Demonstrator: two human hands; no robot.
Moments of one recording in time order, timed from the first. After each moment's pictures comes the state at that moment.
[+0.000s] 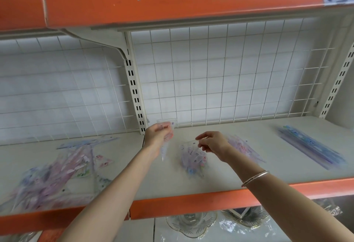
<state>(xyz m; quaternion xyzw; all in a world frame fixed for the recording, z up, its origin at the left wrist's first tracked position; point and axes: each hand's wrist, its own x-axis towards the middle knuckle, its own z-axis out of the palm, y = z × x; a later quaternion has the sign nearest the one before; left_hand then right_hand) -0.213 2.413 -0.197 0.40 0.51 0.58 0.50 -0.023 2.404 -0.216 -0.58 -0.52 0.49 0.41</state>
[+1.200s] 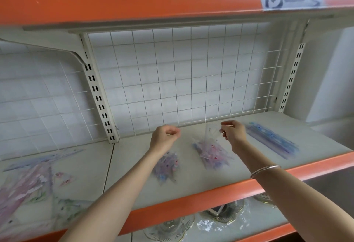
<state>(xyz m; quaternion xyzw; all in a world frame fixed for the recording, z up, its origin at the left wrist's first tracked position) -0.126 2.427 -0.206 0.67 0.53 0.40 0.34 0.099 2.404 -0.211 -0.66 -0.33 0.32 0.59</state>
